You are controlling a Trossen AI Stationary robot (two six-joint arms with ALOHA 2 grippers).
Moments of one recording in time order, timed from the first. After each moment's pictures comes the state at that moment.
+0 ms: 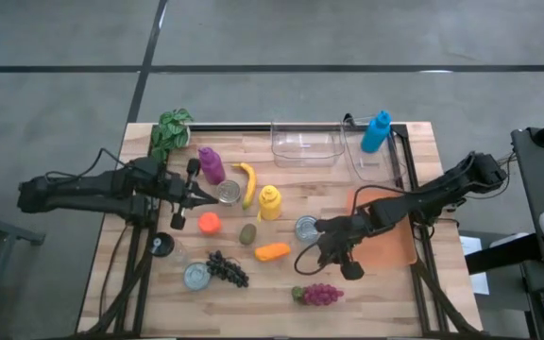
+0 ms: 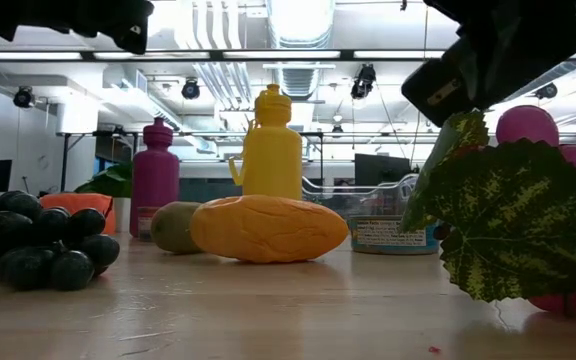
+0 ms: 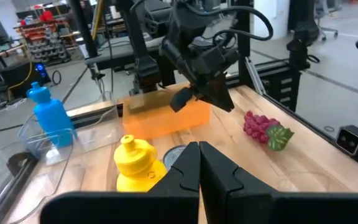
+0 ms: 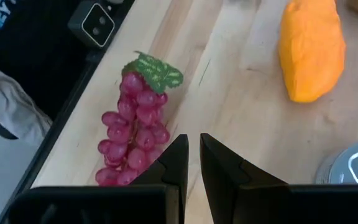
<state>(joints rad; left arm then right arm) 0.08 0.61 0.50 -0.08 0.28 0.24 0.33 1.43 0.81 -0.20 -0.27 0.15</state>
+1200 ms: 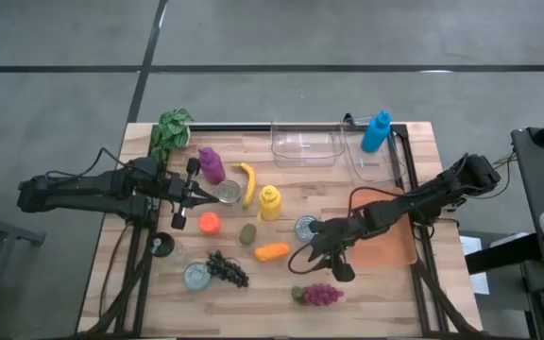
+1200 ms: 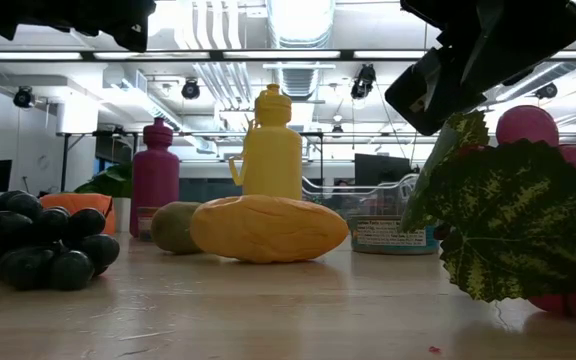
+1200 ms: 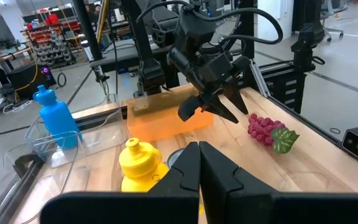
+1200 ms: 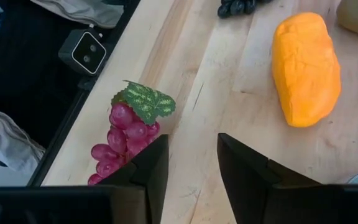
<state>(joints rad) 0.07 0.61 0.51 -0.07 0.26 0.24 0.32 1.49 0.81 -0.06 -0.25 0.21</state>
